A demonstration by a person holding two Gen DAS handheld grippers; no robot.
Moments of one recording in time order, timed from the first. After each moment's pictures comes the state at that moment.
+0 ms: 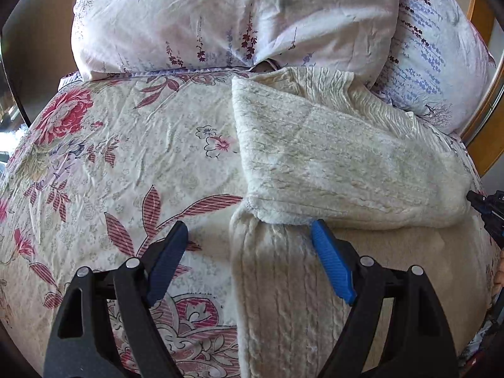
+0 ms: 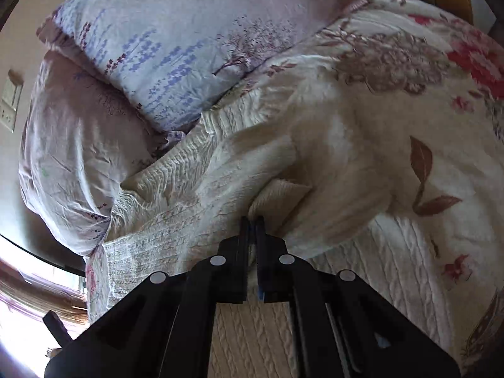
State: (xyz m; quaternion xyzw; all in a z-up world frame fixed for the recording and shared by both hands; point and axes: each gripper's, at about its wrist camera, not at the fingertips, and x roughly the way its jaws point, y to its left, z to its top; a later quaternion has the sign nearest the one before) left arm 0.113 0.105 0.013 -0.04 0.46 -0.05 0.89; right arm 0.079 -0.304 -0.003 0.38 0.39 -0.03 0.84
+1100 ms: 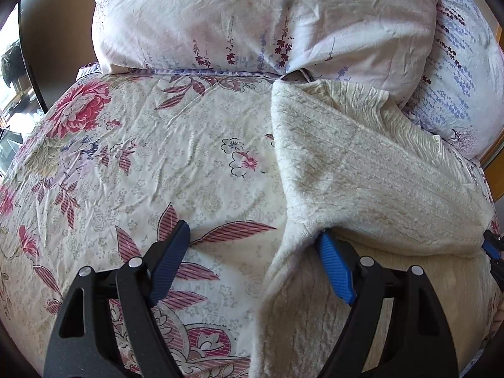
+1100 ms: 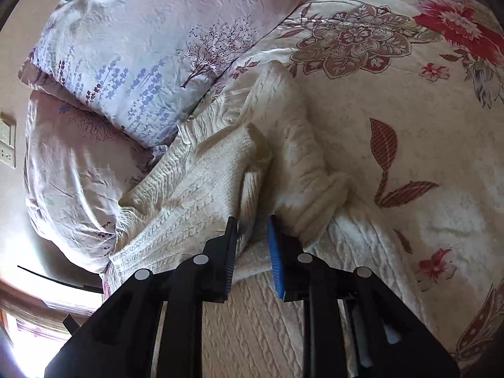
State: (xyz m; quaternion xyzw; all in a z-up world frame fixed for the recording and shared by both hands) left arm 0.134 0.120 0.009 -0.08 0.46 0.01 0.88; right arm 0.058 -0.326 -0.013 0.43 0.38 -0.04 0.82
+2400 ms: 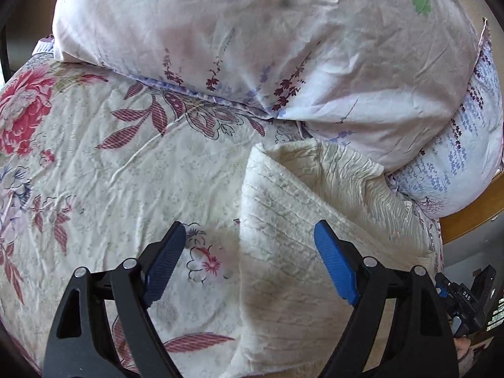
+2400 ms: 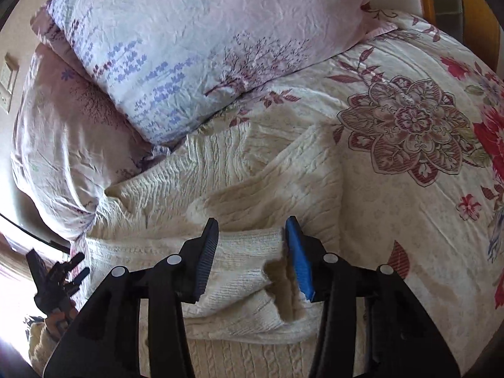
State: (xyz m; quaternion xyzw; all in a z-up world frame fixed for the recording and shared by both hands) left arm 0.230 0.134 0.012 -0.21 0.48 -0.06 0.85; right arm 0.120 -0.331 0.017 0.28 0.43 0.00 0.86
